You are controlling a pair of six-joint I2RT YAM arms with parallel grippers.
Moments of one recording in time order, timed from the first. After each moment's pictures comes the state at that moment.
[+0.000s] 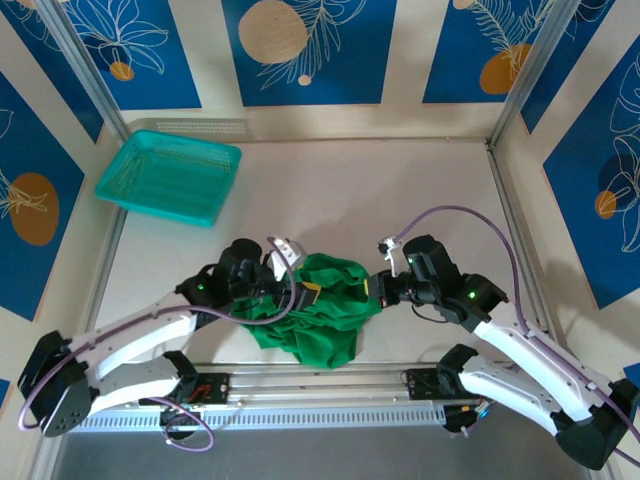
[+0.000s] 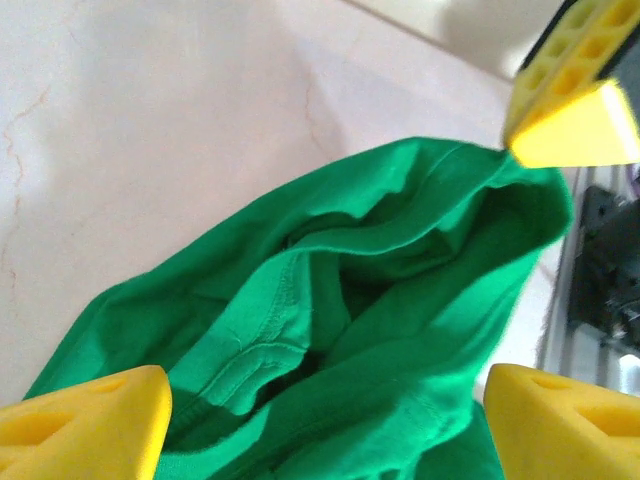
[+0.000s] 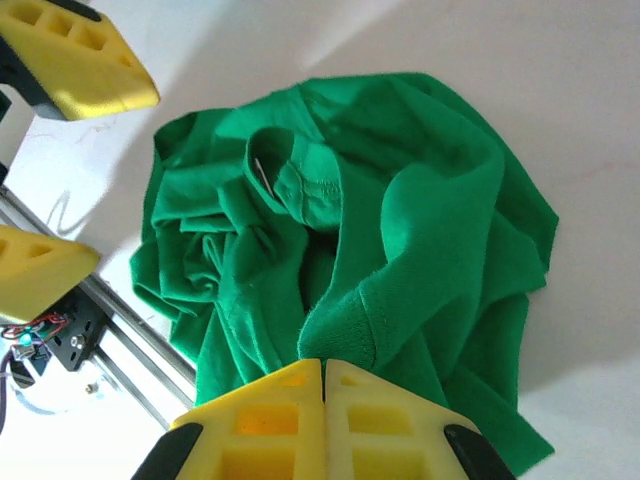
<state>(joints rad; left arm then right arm) -0.81 1.08 0.64 -0.06 0.32 -0.05 0.69 0.79 0.74 -0.71 -0.23 0.45</state>
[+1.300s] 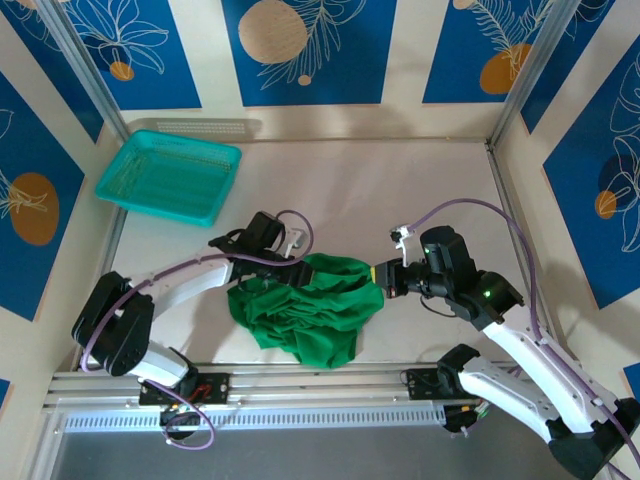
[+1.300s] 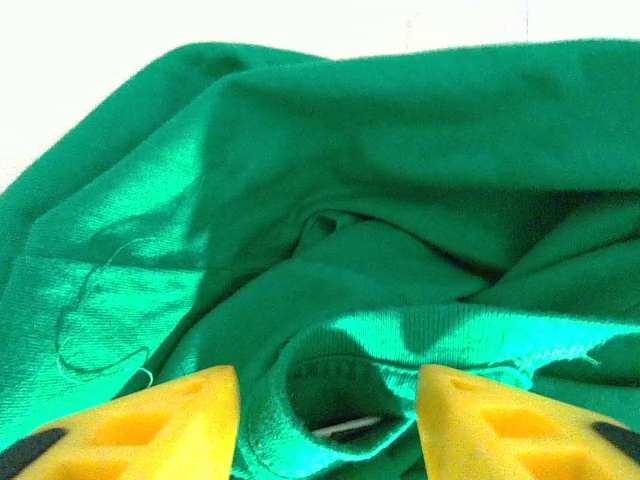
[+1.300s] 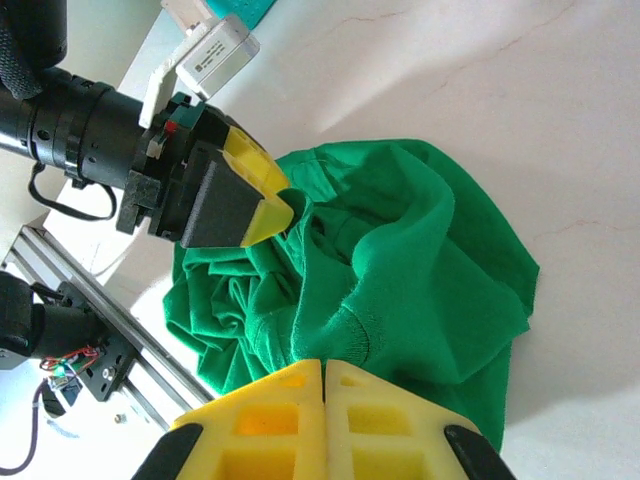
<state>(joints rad) -0.65 1.48 0.91 -0.42 0.41 -0.34 0.58 0.76 0.83 -0.75 -0.29 0.41</state>
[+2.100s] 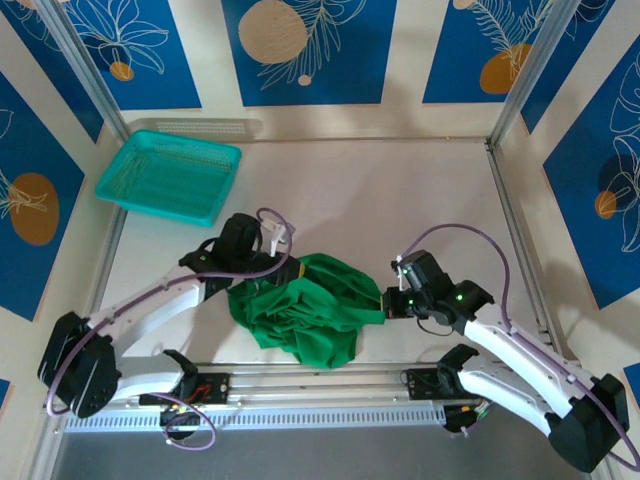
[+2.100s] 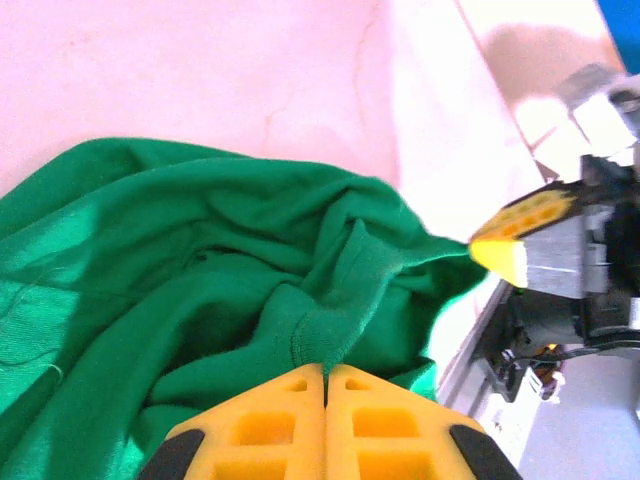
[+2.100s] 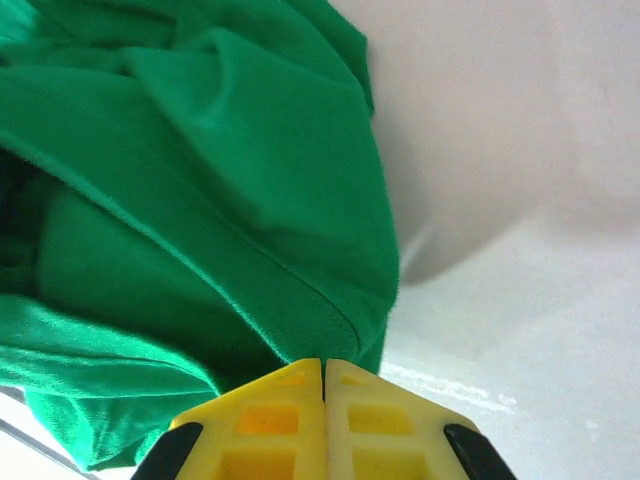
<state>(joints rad) -0.62 1.20 0.78 -0.28 0.54 -0.42 0.62 0.83 0.58 -0.78 -0.13 0.57</state>
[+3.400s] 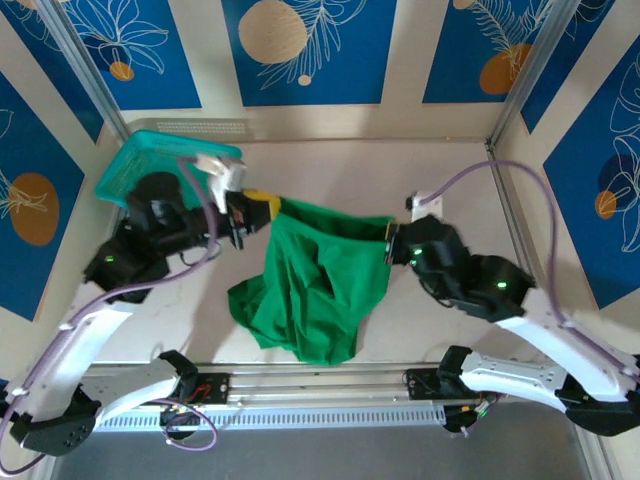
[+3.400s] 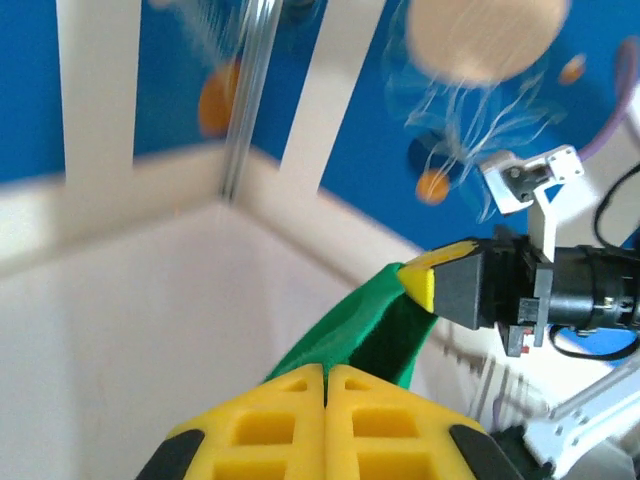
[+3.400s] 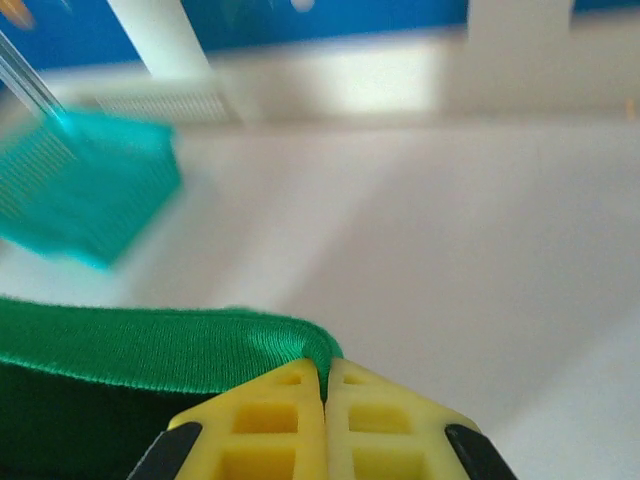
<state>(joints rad) -0.63 1.00 1.49 -0.56 0.42 -0.25 0.95 0.90 1.33 -0.86 0.59 0.50</state>
